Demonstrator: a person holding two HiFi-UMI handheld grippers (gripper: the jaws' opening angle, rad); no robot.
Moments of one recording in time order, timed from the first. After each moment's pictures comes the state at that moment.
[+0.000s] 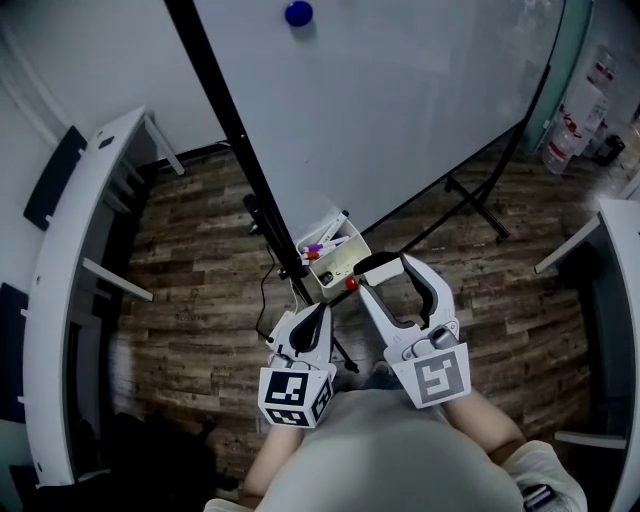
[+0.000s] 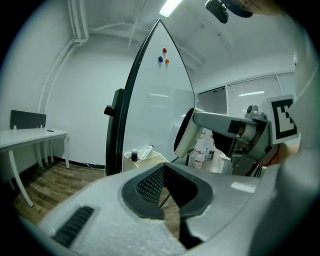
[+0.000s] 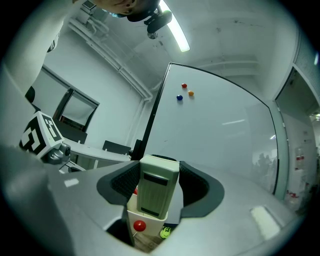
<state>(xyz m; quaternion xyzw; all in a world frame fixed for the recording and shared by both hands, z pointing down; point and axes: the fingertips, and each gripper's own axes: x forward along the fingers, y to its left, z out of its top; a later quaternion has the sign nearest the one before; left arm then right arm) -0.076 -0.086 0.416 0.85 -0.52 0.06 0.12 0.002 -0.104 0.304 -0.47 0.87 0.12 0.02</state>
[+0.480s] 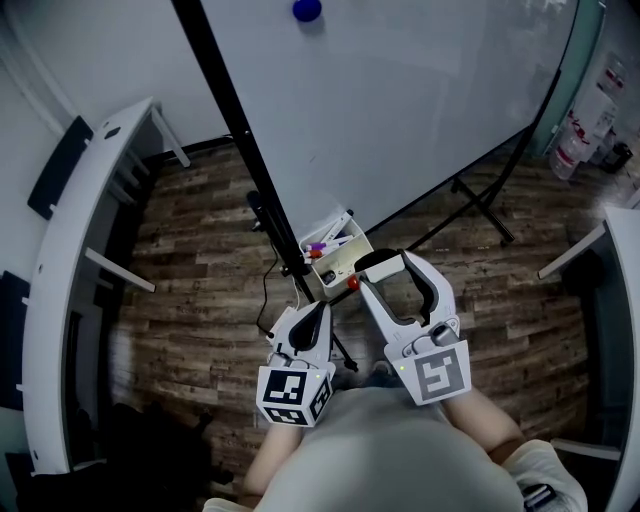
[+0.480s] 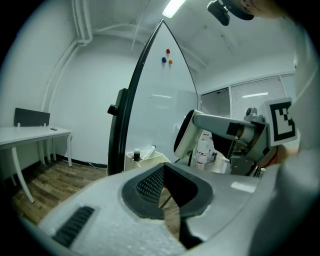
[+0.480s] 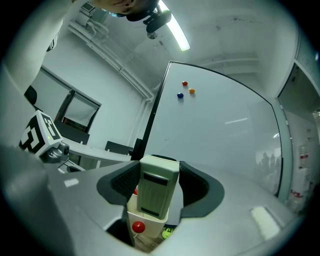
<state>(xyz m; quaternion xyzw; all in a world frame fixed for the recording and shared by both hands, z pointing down) -0.079 -0.089 0.416 0.84 -0.53 0.05 0.12 -0.001 -0.113 0.305 -0.46 0.88 0.12 0.03</state>
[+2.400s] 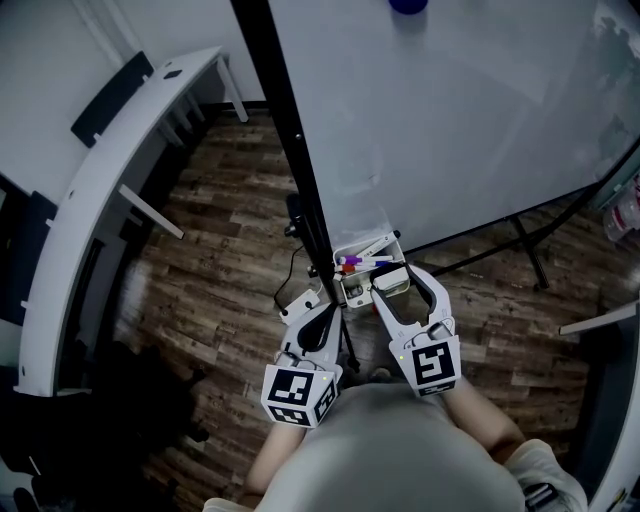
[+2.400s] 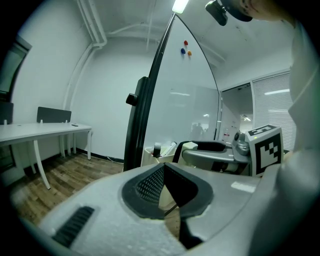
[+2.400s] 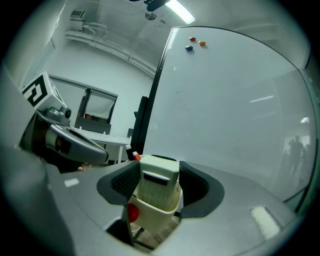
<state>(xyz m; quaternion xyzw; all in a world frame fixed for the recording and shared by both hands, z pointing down) -0.102 -0.125 0.439 0.77 -0.62 0.05 0.16 -0.037 -0.187 0.417 -0.33 0.94 0.06 -0.09</state>
